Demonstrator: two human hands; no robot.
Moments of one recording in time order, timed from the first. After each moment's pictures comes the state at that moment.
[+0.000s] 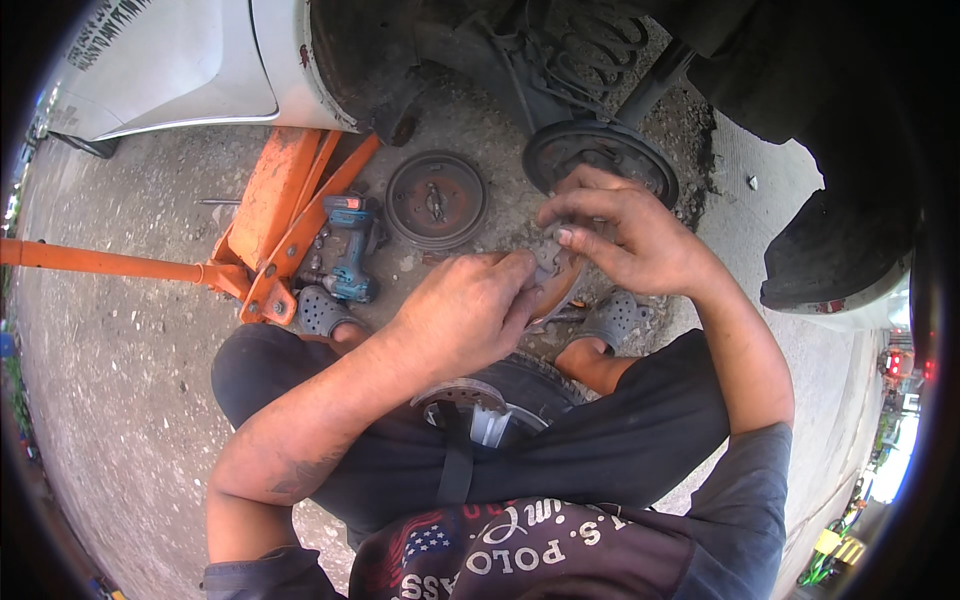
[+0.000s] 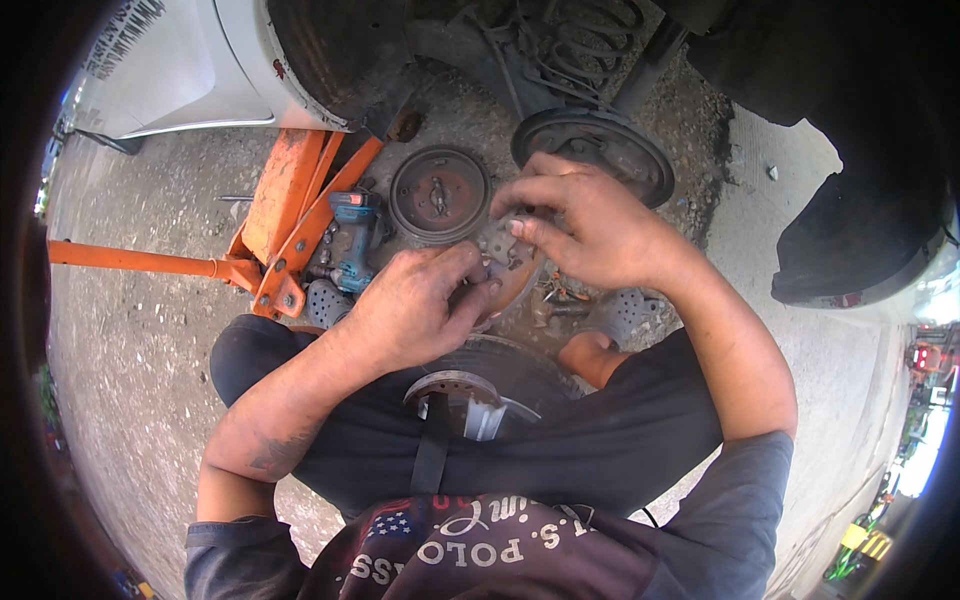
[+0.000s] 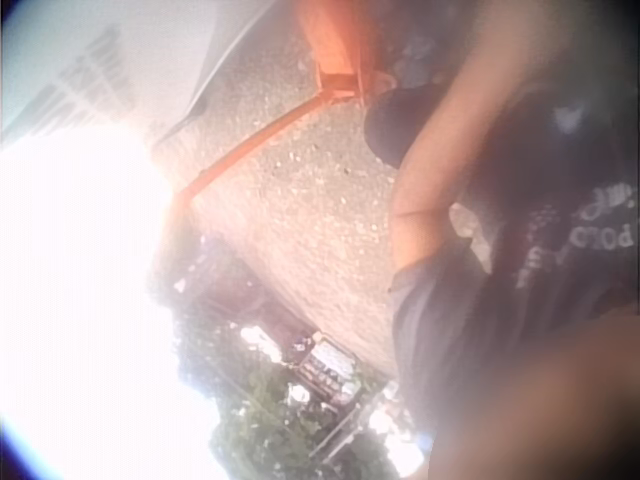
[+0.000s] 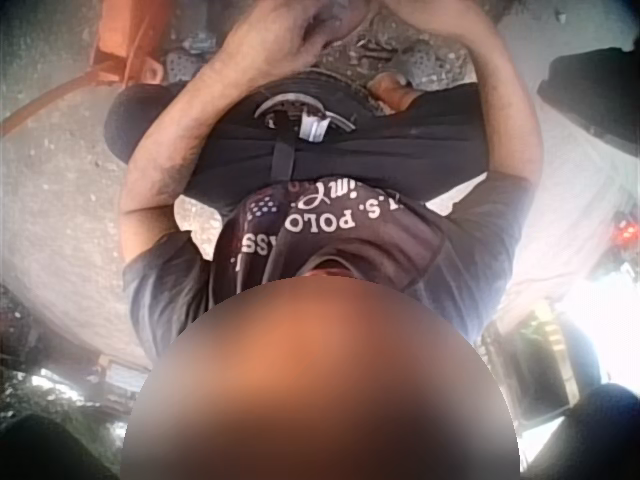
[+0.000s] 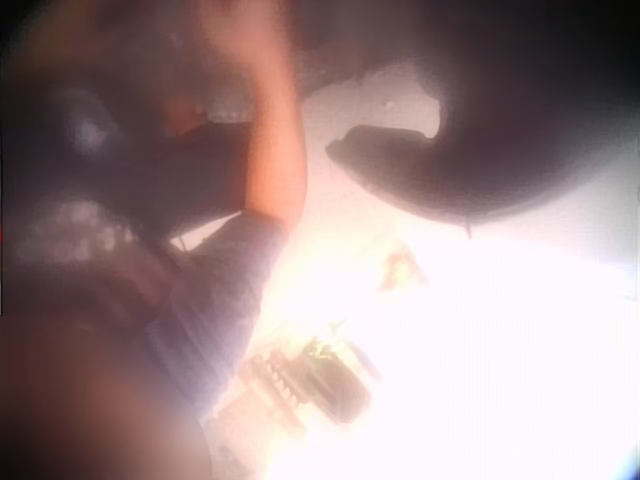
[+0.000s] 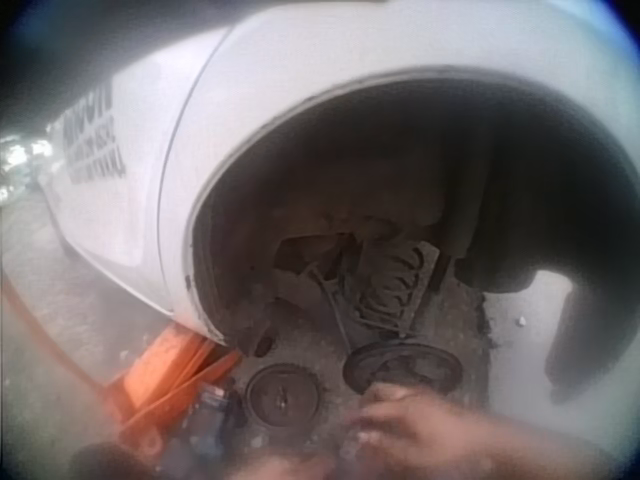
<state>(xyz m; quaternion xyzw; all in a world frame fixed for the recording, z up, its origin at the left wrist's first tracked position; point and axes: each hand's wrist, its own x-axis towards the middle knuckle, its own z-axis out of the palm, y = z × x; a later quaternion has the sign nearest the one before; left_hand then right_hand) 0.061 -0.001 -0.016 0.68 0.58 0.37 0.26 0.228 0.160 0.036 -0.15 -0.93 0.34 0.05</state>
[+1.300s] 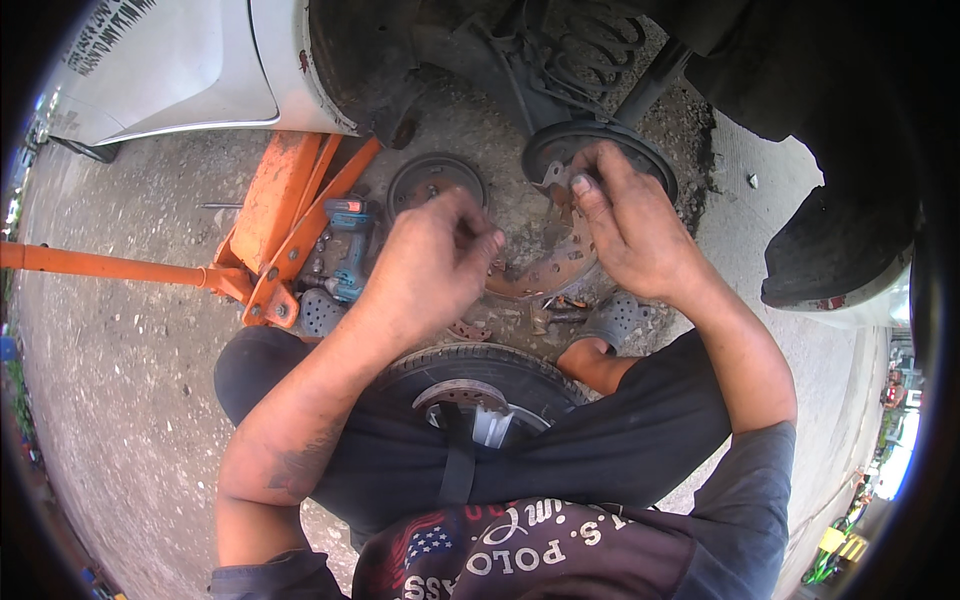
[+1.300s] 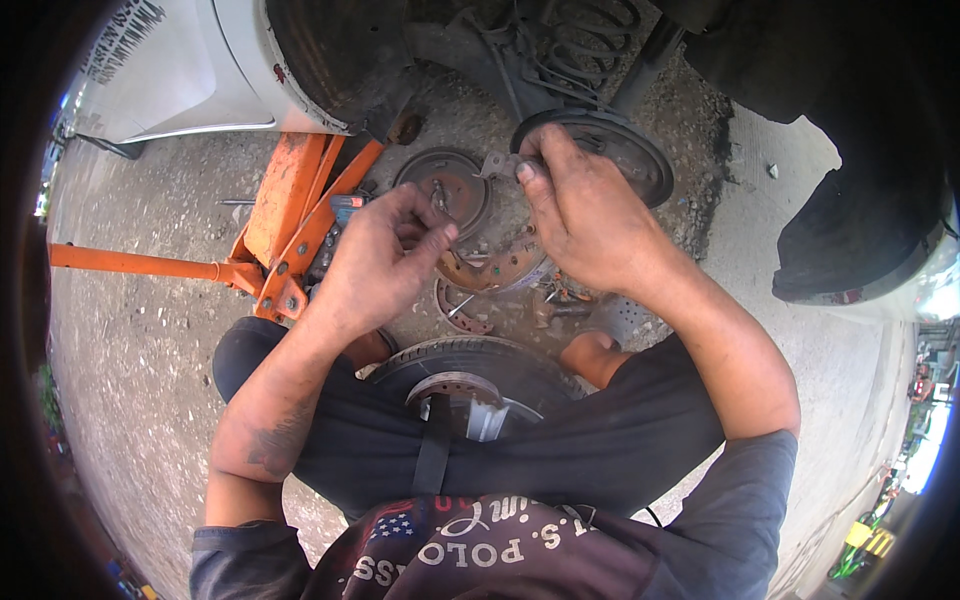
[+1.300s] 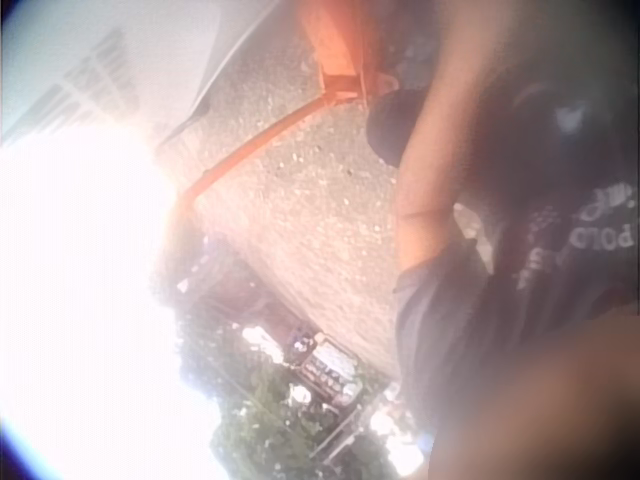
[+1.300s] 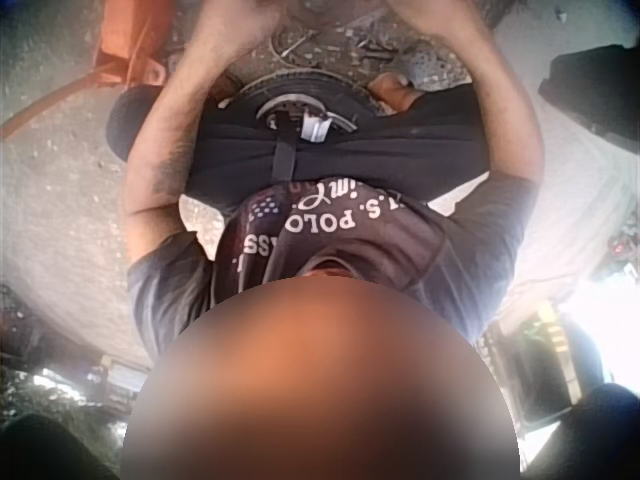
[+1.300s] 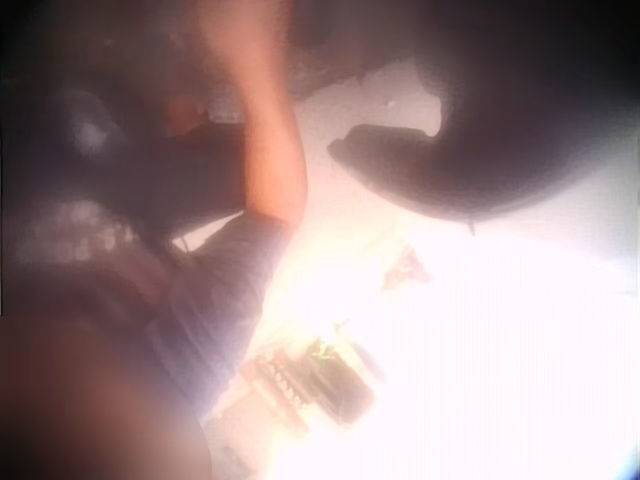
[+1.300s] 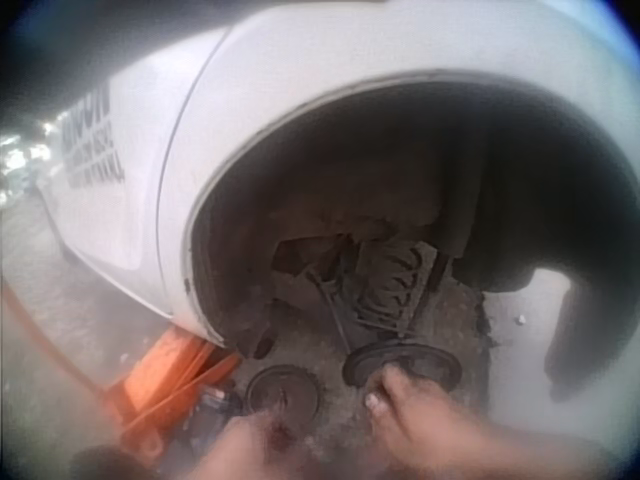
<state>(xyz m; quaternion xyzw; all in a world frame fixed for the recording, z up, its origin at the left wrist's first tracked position) 0.034 0.013 -0.006 0.50 0.67 0.42 0.37 0.221 0.143 0.037 -0.27 -0.91 0.28 0.17</state>
